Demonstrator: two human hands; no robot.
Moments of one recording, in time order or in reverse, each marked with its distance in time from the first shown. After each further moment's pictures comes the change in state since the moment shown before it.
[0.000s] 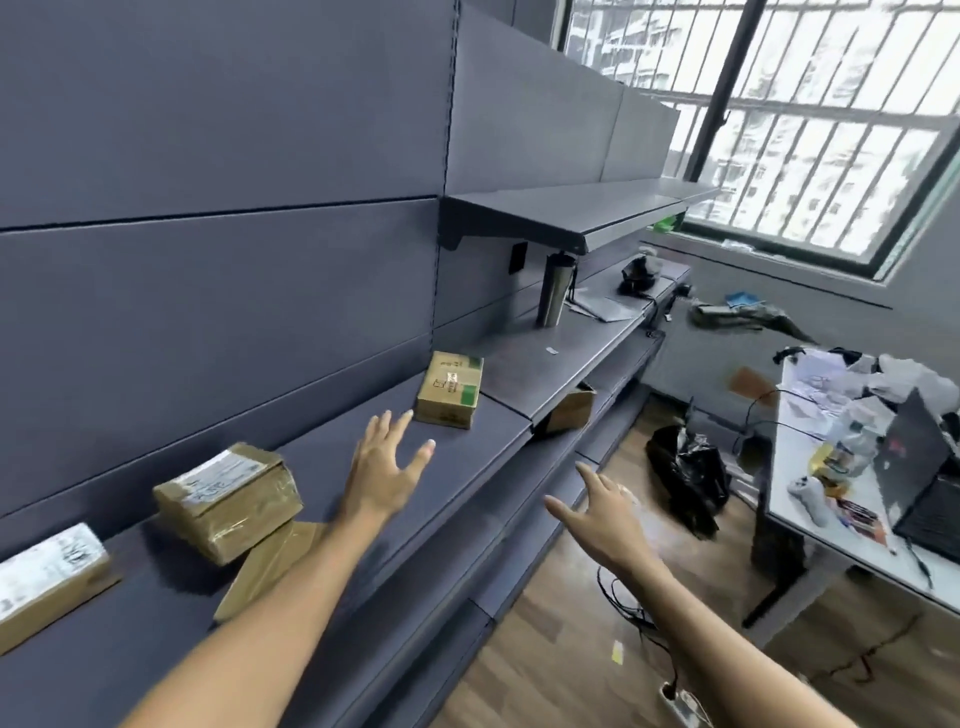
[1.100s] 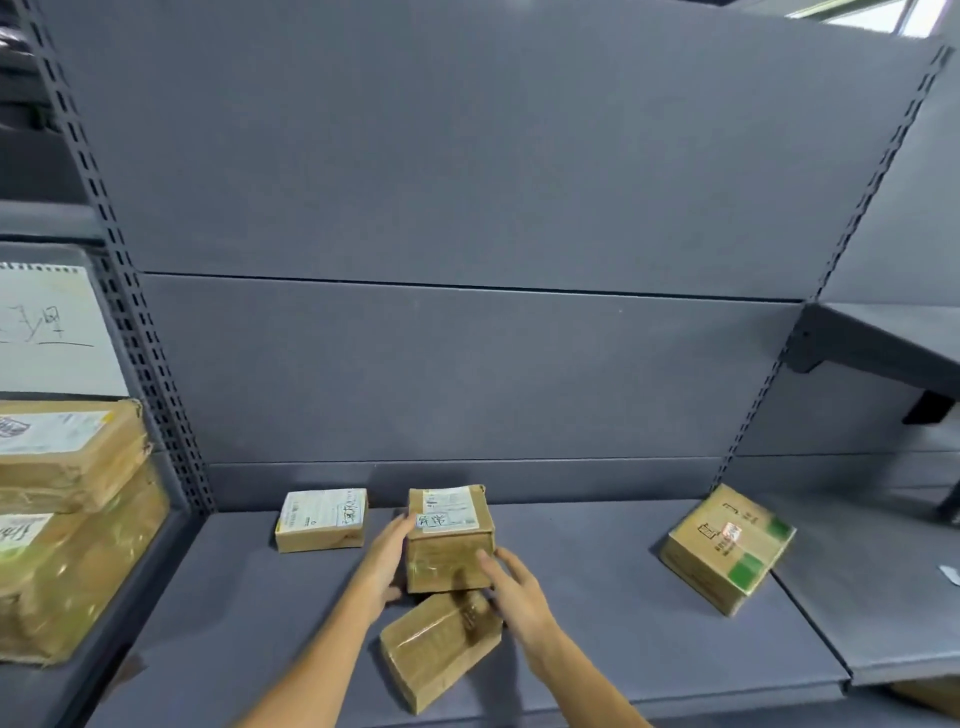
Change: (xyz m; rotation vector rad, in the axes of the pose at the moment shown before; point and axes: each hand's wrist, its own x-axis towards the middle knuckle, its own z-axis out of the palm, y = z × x) left_hand -0.050 -0.123 -0.109 -0.812 0.620 -0.986; right_hand 0.046 -0.229 0.187 0.676 -0.971 -0.124
